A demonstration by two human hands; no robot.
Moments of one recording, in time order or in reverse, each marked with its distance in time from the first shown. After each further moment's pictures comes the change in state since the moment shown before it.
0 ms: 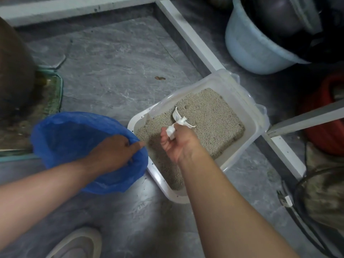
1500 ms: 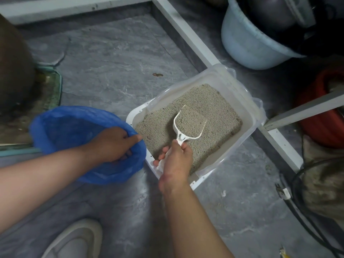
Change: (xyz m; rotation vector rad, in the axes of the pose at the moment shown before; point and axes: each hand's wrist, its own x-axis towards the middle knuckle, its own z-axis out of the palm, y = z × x) left_hand -0.003 0.006 -0.003 -0.063 -0.017 -0.048; right_hand -0.005 0.083 -0.030 0.158 0.148 -0.350
